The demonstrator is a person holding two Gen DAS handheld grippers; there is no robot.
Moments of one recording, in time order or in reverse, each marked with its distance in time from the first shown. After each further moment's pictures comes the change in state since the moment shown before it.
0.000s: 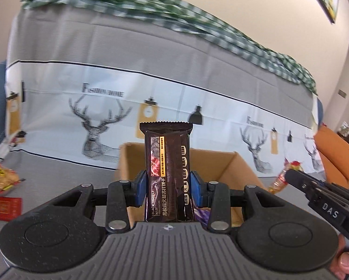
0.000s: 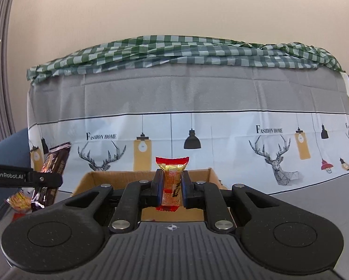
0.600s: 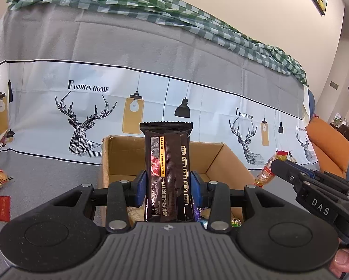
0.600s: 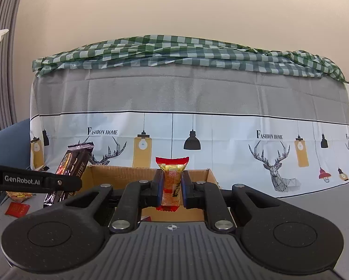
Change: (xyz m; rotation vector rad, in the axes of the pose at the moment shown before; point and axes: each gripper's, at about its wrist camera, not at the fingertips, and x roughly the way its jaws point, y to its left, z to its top) left arm 0.006 -0.012 -0.008 0.026 0.013 -0.035; right arm -0.005 0.005 -0.004 -0.053 -0.006 0.005
